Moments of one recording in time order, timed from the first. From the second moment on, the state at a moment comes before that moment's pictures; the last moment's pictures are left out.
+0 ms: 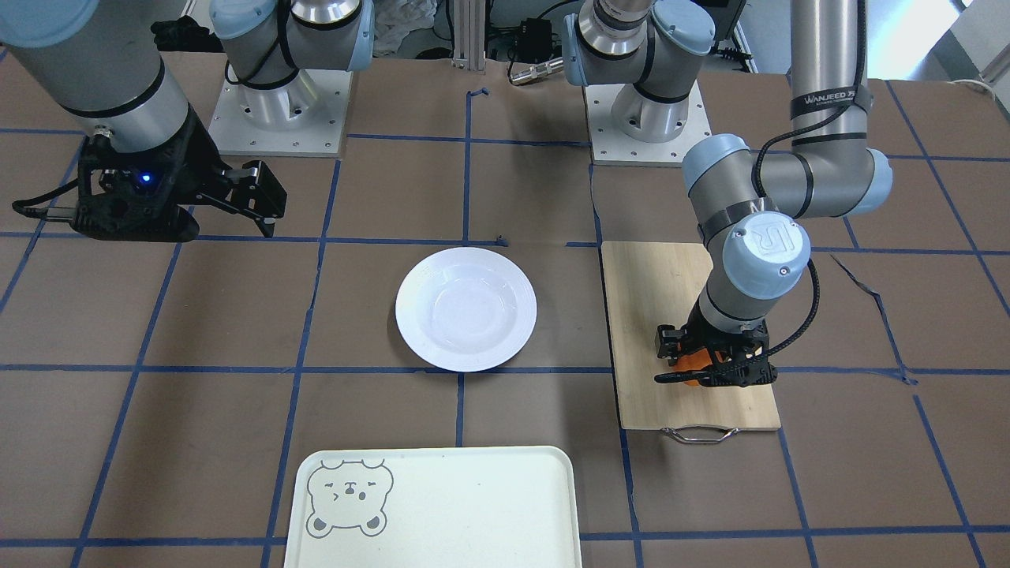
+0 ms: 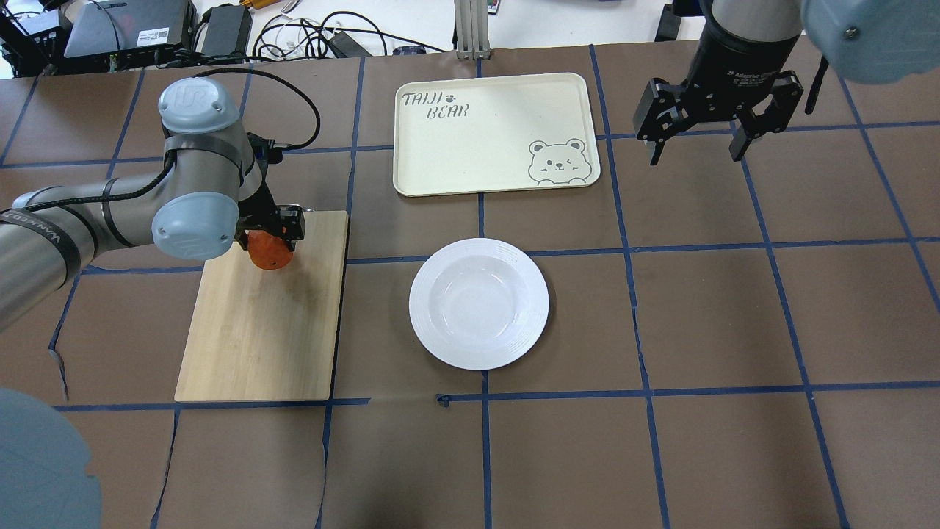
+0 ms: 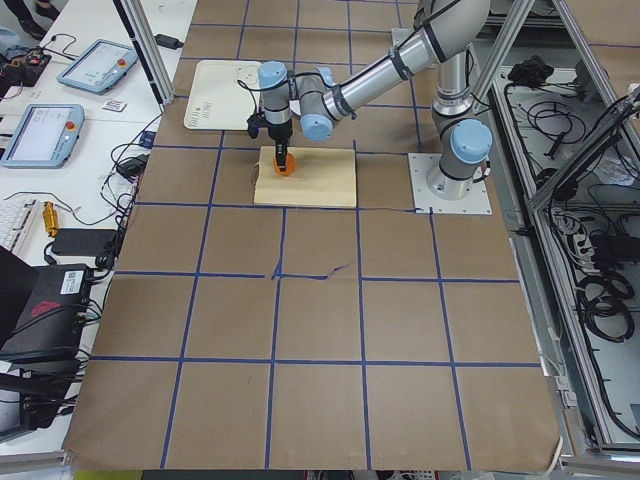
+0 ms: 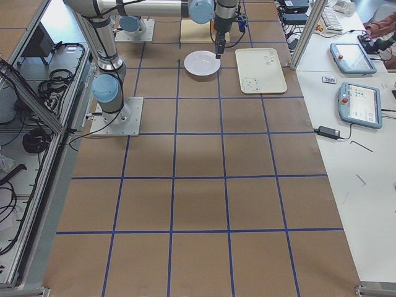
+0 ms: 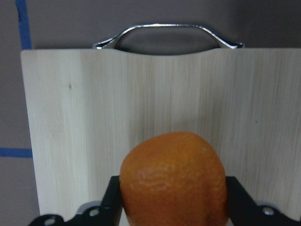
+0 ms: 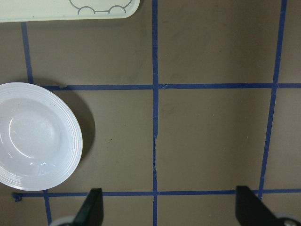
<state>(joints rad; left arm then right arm) -1.47 -1.90 -1.86 -0.97 1.73 0.10 1.56 -1.47 1.48 -1.50 -1.58 -0.01</state>
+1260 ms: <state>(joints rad) -1.95 -1.94 -1.85 -1.00 1.45 -0.56 1.47 -1.46 1.48 -1.51 -1.57 -0.01</state>
